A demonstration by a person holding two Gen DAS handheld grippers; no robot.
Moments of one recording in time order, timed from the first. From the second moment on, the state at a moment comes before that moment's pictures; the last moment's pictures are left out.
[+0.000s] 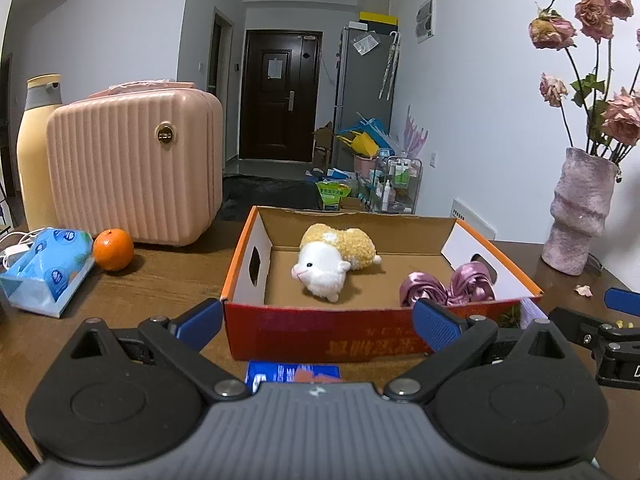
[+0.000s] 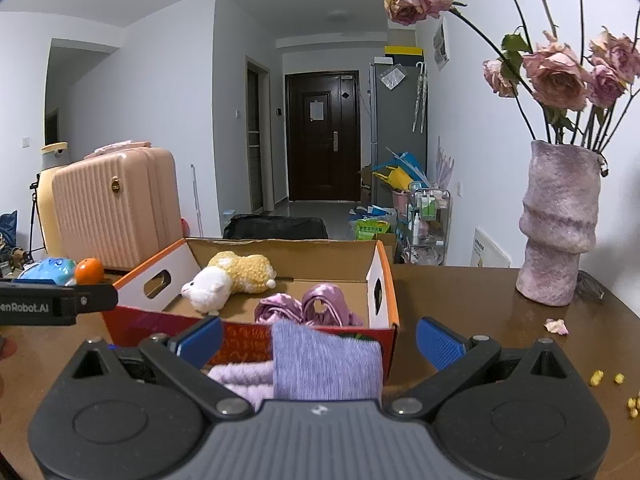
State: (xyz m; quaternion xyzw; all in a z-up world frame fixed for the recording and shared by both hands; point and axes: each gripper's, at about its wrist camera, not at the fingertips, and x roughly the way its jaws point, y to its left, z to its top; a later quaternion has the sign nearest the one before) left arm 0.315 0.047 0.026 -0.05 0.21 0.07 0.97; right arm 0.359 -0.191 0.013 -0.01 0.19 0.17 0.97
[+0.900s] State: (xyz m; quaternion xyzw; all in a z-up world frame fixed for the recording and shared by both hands) left arm 0.217 0.041 0.009 -0.05 0.24 0.04 0.97; right arm 0.264 -0.209 -0.003 -0.01 0.21 0.17 0.96
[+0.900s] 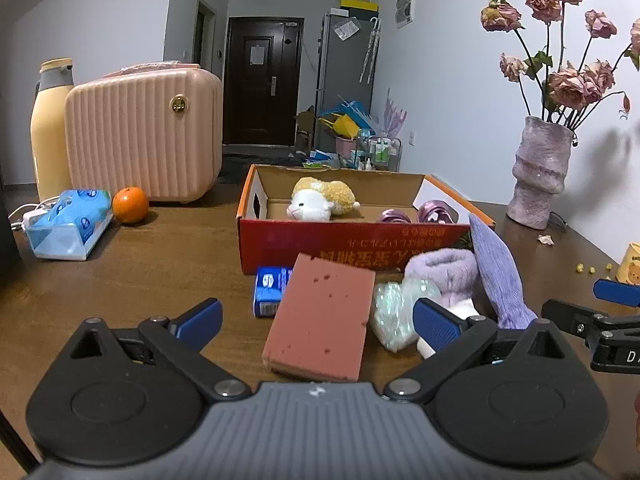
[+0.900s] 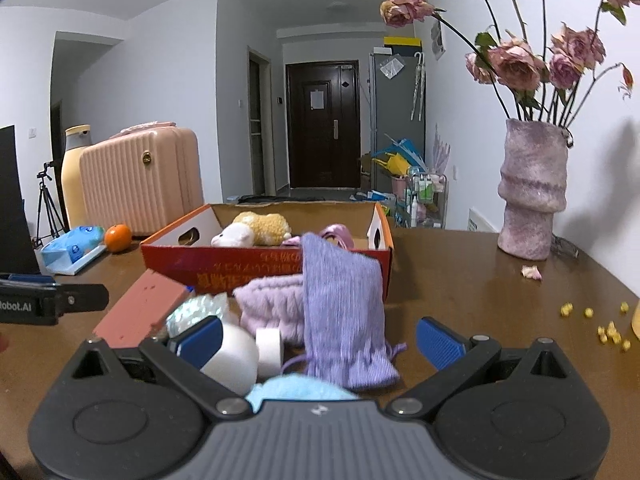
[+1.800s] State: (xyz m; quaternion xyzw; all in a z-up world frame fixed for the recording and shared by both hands) left arm 0.206 0.077 -0.008 -0.04 0.30 0.00 0.95; right arm 0.274 -0.185 -0.053 -0.02 0.33 0.13 0.93
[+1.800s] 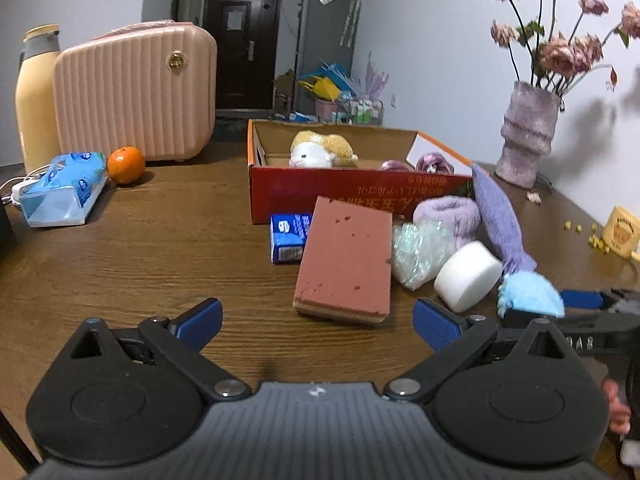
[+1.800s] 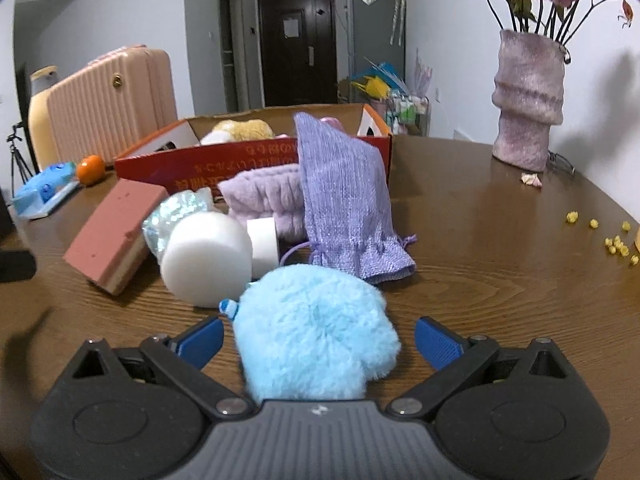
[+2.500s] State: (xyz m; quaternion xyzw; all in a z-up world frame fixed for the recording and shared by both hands) left arm 0.218 0.102 -0.011 -0.04 0.31 0.02 0.95; right arm 0.274 -0.177 -0.053 -0.02 0.33 0.15 0.93
